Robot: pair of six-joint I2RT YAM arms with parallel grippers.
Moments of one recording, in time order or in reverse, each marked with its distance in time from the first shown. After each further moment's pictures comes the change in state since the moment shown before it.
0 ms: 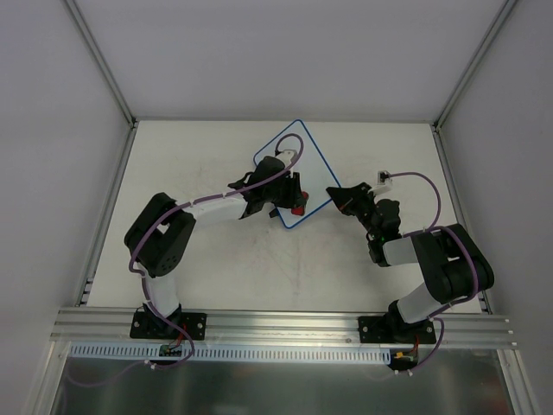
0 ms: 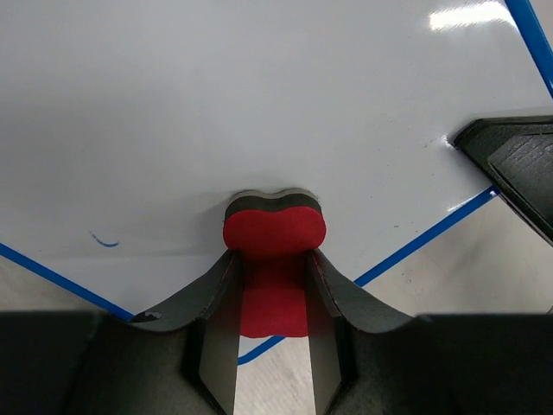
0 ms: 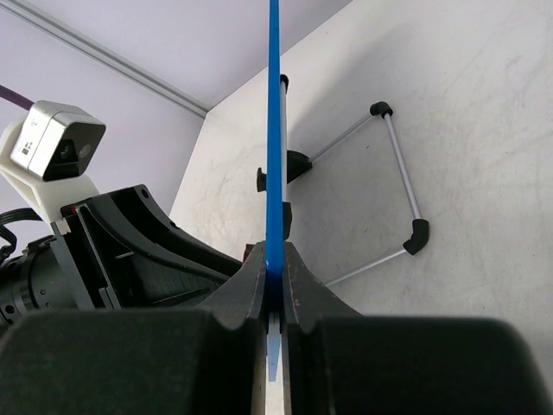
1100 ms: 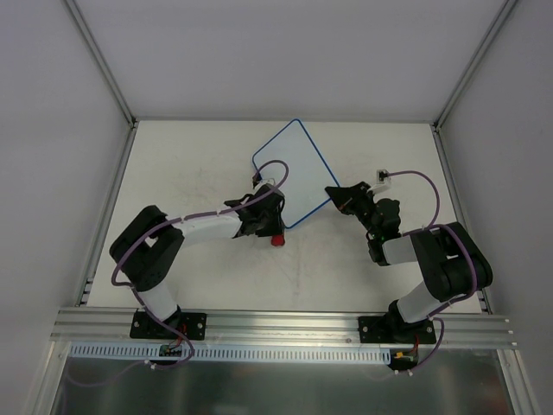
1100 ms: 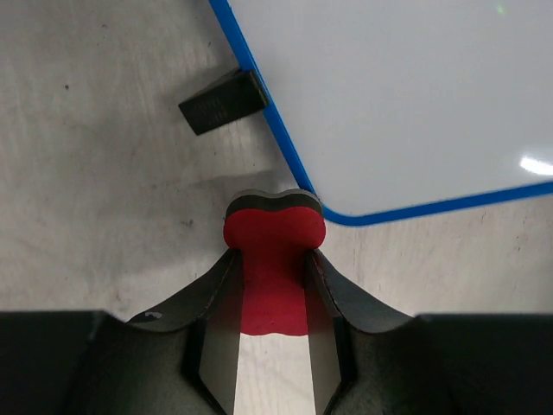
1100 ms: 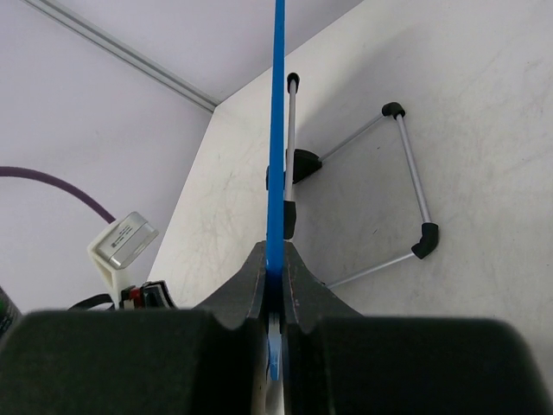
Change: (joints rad) left arm -0.075 -0.113 -0.172 -0.267 -0.275 -0.312; right arm -0.007 0.016 0.006 0.025 -0.034 -0.010
